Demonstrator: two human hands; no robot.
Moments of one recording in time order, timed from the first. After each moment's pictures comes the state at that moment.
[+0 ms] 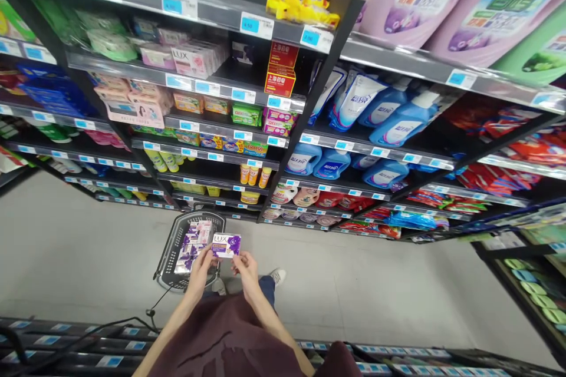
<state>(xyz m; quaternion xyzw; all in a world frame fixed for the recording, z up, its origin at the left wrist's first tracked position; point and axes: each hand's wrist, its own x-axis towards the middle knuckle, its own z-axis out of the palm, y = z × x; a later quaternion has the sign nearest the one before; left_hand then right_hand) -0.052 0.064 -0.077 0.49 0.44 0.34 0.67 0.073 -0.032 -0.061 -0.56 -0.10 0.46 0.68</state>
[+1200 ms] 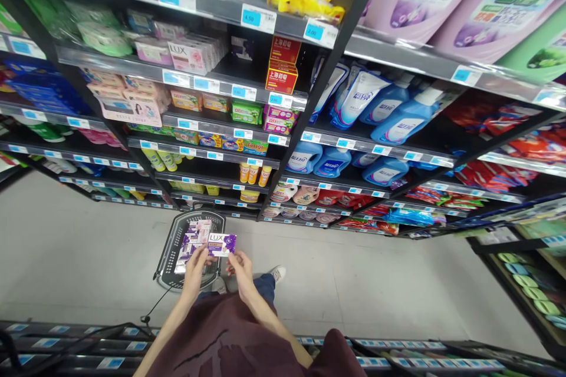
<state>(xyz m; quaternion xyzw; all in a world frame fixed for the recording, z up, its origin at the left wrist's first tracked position) -0.064 0.078 -0.076 0.50 0.46 0.35 0.64 0.057 -0.014 -0.069 -0.56 -0.07 0.48 0.67</state>
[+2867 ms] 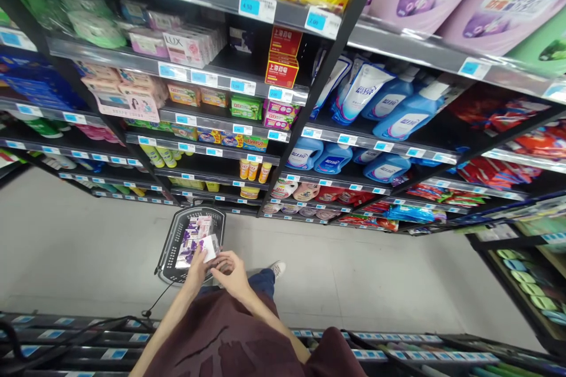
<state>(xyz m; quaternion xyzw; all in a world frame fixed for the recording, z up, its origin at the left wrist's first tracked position) -0.059 0.070 -0.062 0.33 0.39 0.31 0.80 0.044 -0.019 -0.056 -0.59 -0.30 0.44 0.61</state>
